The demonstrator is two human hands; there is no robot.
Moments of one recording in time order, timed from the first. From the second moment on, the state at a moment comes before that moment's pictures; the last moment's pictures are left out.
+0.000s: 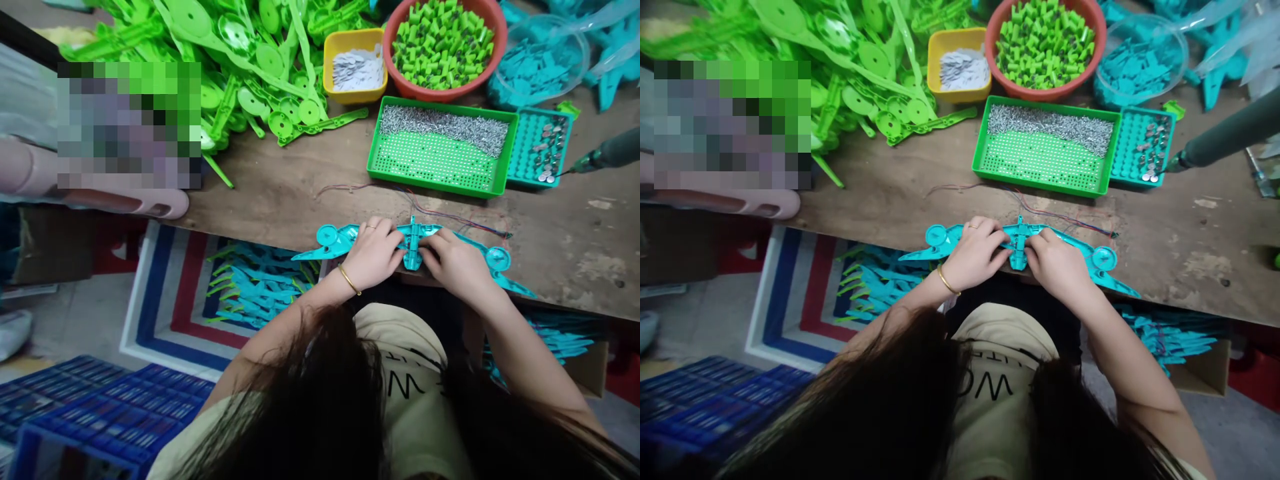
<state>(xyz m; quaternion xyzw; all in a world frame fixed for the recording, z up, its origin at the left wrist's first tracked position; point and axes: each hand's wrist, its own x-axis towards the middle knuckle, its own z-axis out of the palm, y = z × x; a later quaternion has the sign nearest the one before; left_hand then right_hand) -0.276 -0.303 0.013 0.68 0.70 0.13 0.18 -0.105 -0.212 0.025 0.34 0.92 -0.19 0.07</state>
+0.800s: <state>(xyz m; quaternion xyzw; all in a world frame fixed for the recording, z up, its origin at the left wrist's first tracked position) -0.307 -0.316 -0.012 0.64 0.69 0.28 0.19 -0.092 -0.220 0.031 0.24 0.96 -0.07 0.12</state>
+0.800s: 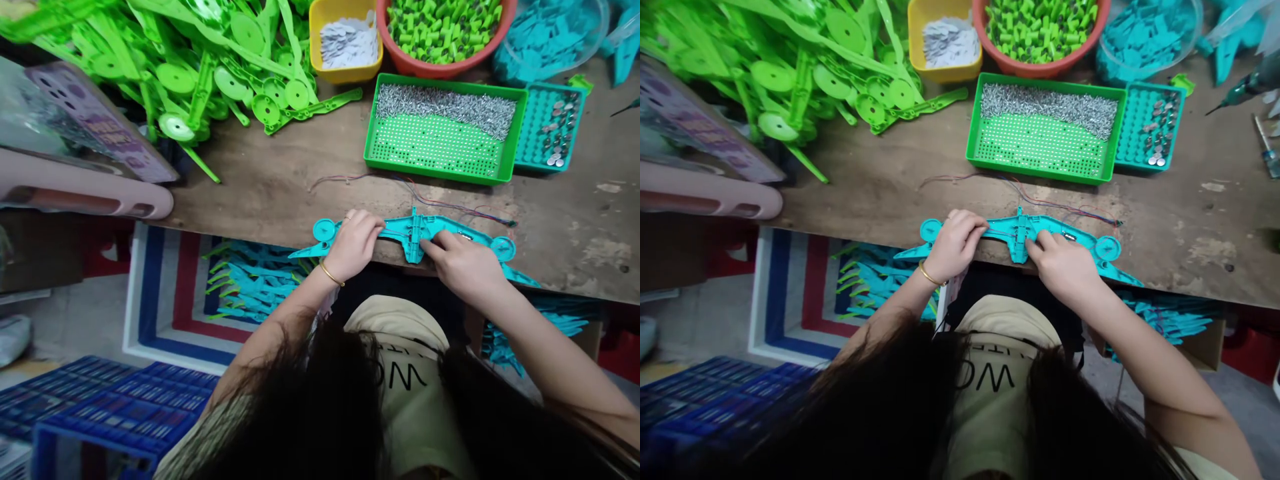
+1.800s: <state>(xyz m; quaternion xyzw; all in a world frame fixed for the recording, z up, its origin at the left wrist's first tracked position) -0.318 -0.322 -0.006 0.47 0.68 0.45 0.32 -0.032 -0.199 0.000 0.45 0.83 -0.23 -0.25</state>
